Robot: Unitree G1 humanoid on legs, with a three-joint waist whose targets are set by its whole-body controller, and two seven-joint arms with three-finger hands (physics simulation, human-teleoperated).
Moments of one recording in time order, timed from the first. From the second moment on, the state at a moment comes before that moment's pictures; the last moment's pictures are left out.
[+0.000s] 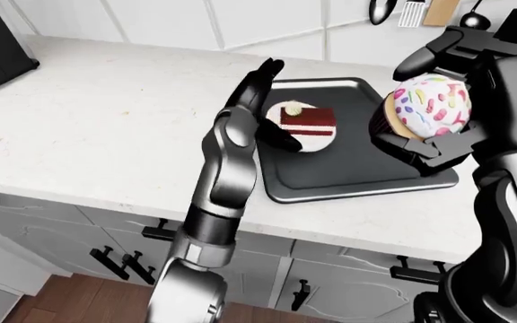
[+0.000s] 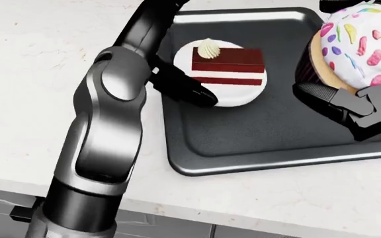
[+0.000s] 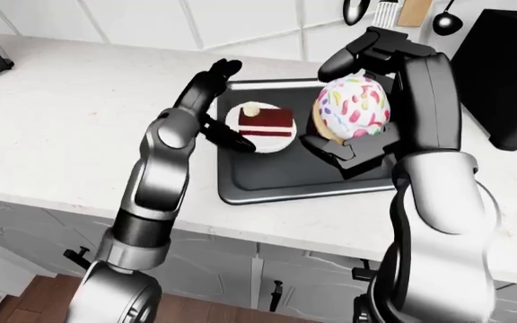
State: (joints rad) left arm -0.96 -0.08 -0.09 0.19 0.66 0.65 -0.30; right arm -0.66 -0.33 -0.16 -0.88 -0.29 1.18 0.25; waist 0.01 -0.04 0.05
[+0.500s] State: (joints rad) left arm -0.67 0.00 -0.09 -0.52 0.72 0.91 -0.50; right arm -0.72 -0.37 -0.18 -0.60 -0.32 1.09 0.31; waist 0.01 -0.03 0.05
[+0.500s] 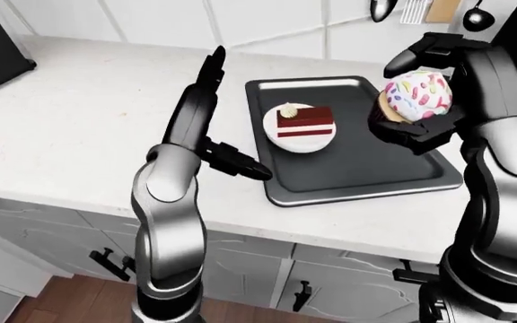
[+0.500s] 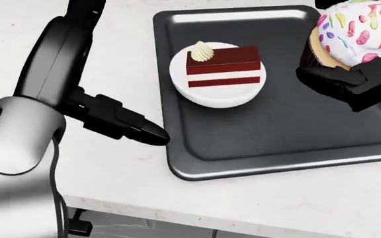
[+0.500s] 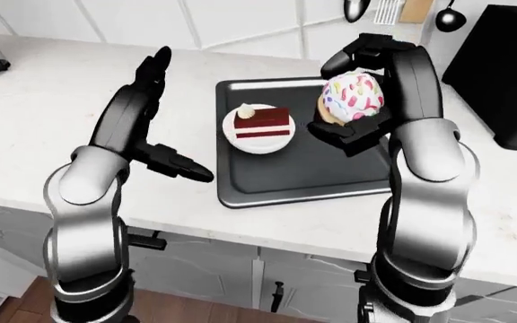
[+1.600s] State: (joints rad) left arm -0.63 -0.02 -0.10 -0.67 0.81 0.96 -0.58; right arm -0.60 -0.31 -0.13 -0.37 -0.52 0.94 0.40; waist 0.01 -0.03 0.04
